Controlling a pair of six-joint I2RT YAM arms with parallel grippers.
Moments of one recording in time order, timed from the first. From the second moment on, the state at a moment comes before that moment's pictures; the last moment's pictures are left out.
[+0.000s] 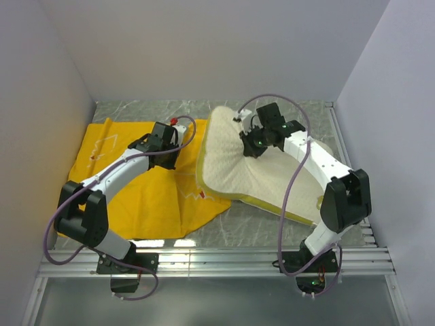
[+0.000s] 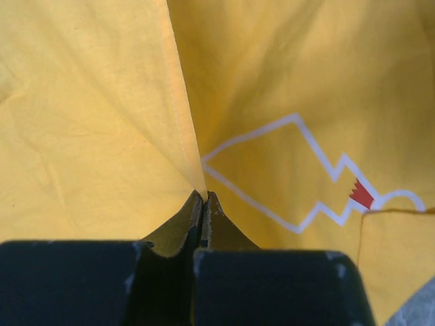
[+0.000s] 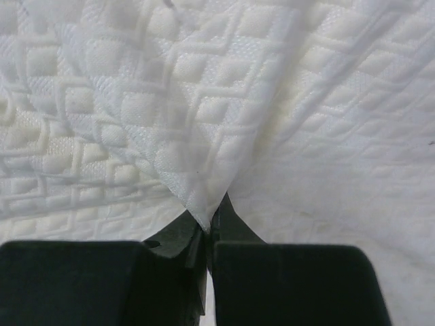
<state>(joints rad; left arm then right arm) -0.41 1.52 1.09 -0.51 -0.06 0.01 0.41 1.65 1.36 -0.70 -0.35 -0.36</state>
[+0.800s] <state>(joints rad) -0.35 1.42 1.15 -0.57 0.11 -0.07 0.61 1.69 1.17 -0.24 -0.13 -0.03</state>
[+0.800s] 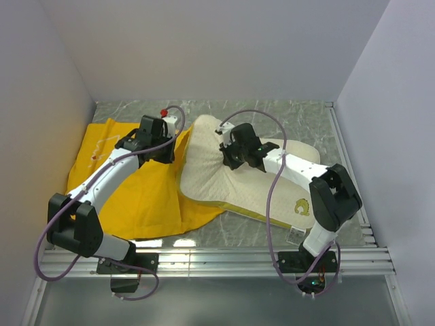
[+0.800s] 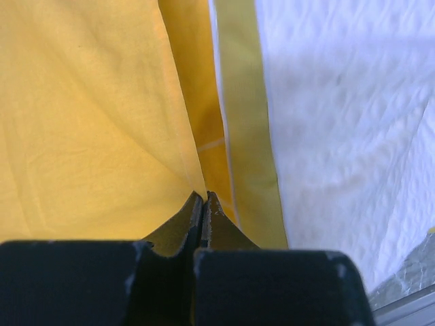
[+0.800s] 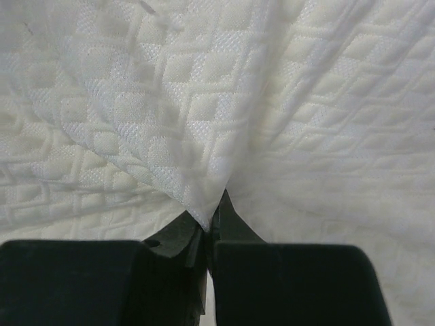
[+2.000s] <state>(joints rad) -0.32 1.27 1.00 -0.59 0.31 0.03 0.71 2.08 1.86 -1.13 -0.38 -0.95</state>
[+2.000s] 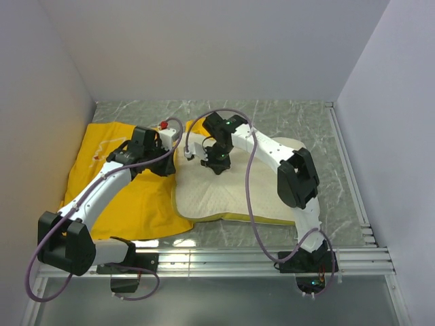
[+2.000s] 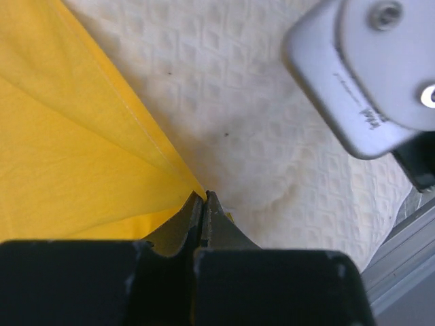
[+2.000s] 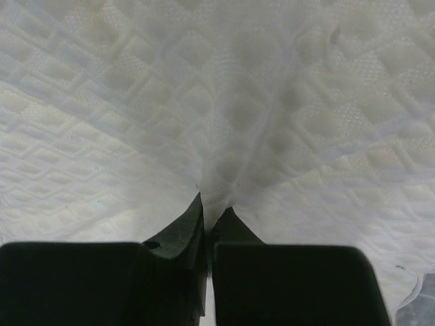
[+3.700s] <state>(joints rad) -0.31 1.26 1.02 -0.74 0.59 0.19 0.55 2.18 1.98 -1.11 -0.46 -0.84</state>
